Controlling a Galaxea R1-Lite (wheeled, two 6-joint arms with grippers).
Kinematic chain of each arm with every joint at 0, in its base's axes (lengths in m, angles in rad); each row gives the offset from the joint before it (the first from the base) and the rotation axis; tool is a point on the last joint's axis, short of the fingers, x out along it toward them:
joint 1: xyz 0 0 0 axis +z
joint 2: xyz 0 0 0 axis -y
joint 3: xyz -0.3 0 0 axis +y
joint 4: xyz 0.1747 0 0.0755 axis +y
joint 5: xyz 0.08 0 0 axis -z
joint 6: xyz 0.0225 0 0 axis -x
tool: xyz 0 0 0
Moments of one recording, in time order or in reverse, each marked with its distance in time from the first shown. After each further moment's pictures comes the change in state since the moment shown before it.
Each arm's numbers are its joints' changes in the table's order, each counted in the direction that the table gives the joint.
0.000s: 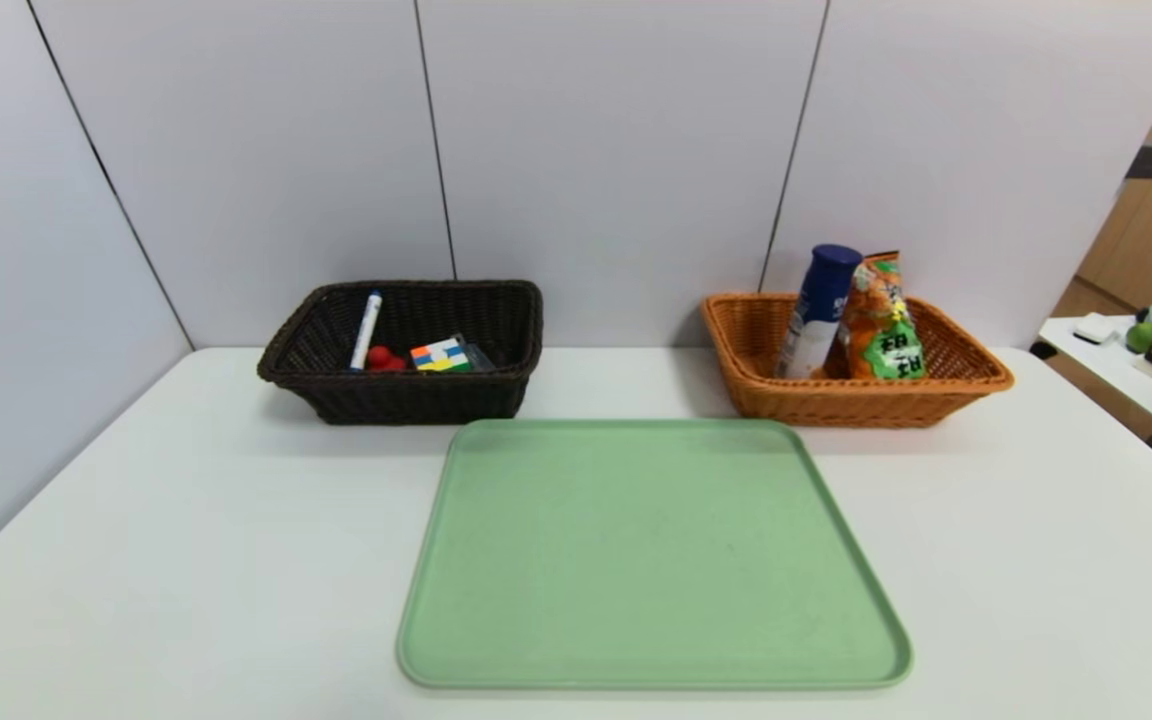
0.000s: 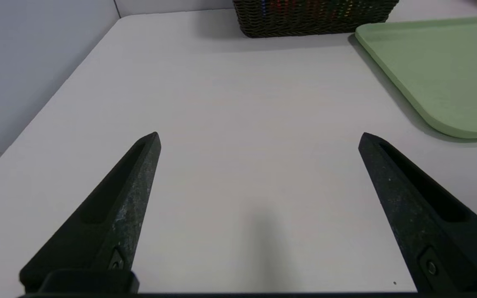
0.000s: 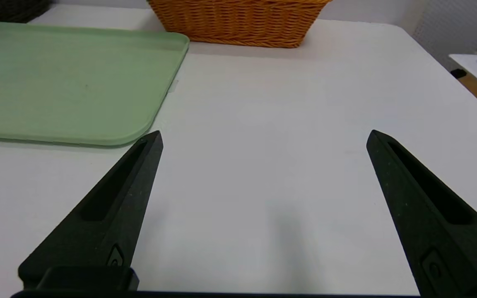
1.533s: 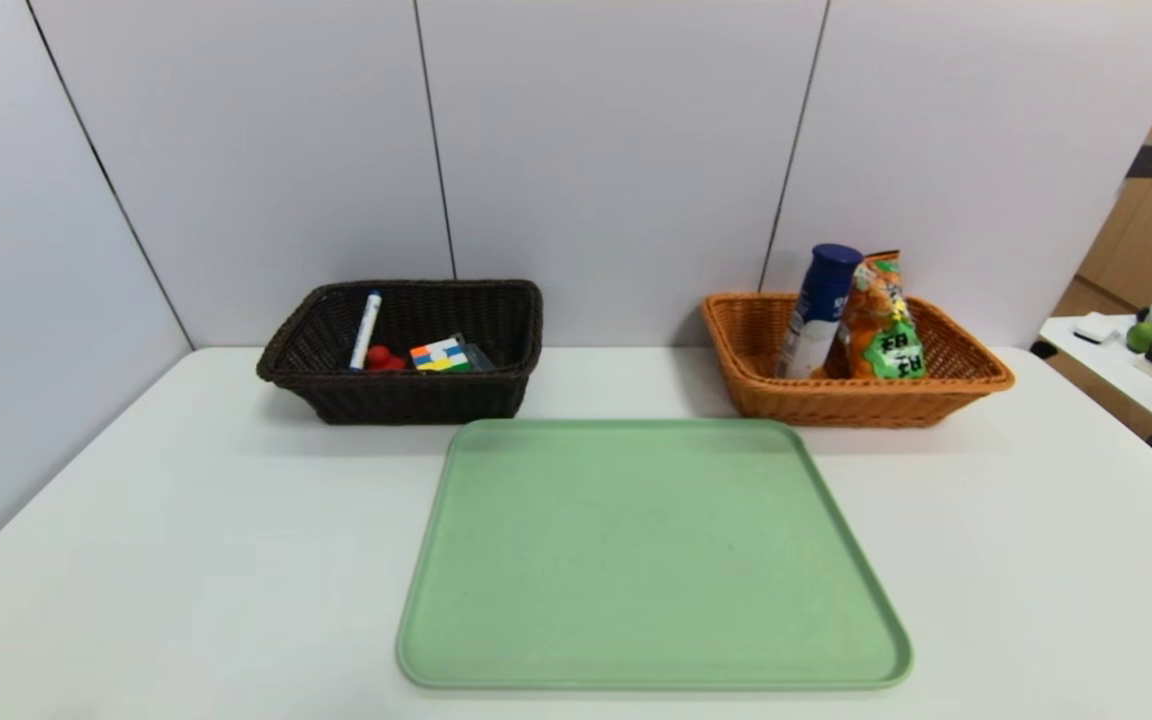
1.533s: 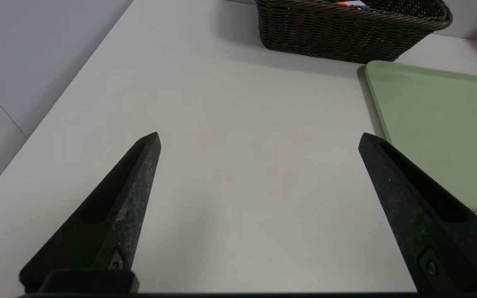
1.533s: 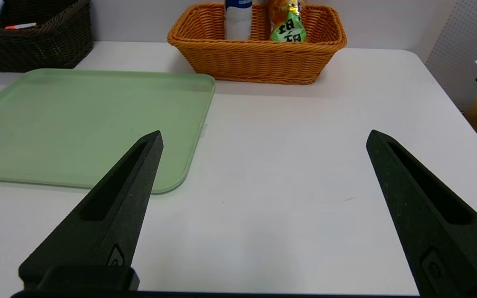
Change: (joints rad) left arm -0.010 -0.311 -0.342 0.169 -0.081 0.149; right arm 0.014 -0.222 -0.333 0.131 -0.050 -0.037
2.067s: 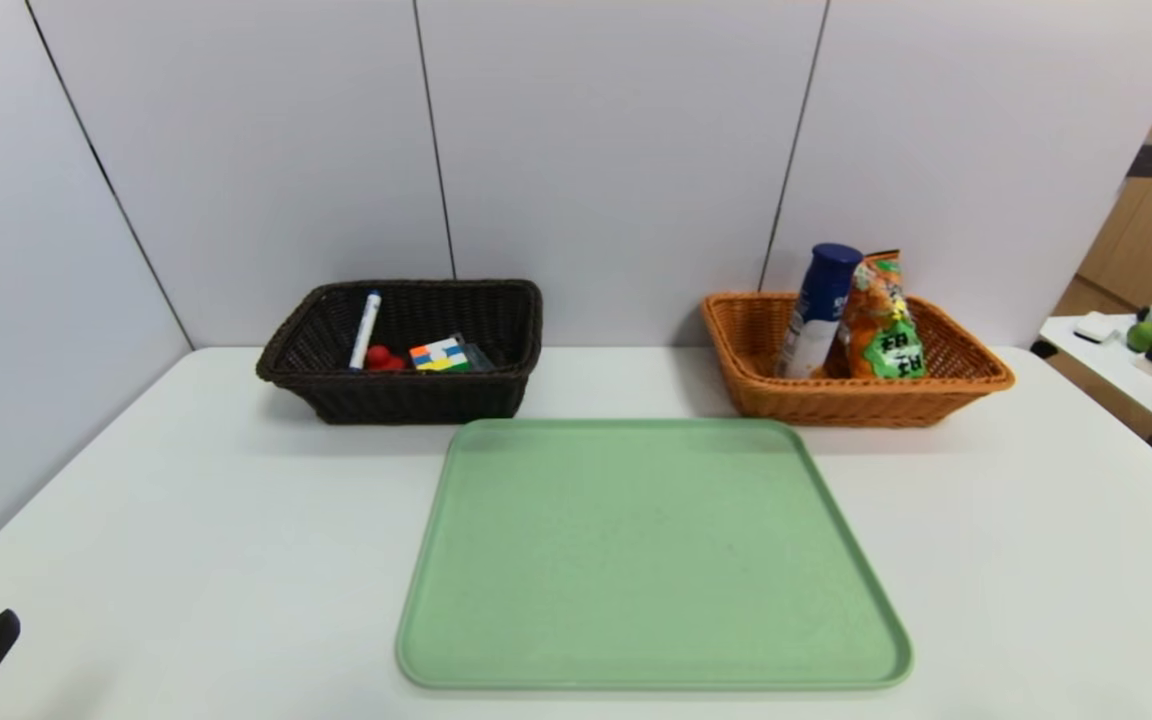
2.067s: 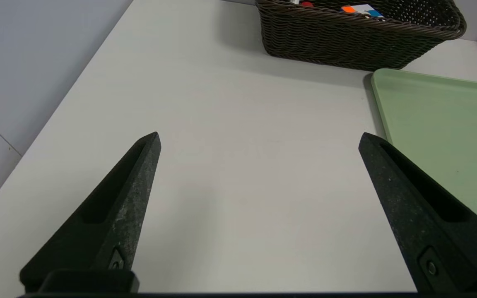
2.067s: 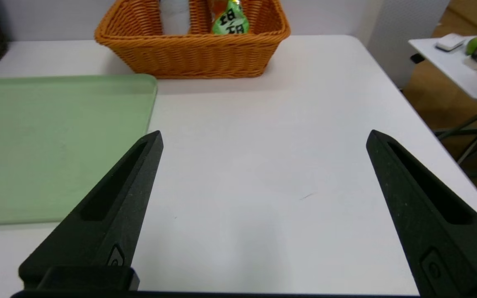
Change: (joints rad) left arm 0.000 -0.154 -0.006 -0.121 -0.005 -0.001; right arm -0.118 -0.123 0.048 -0.127 0.050 0.015
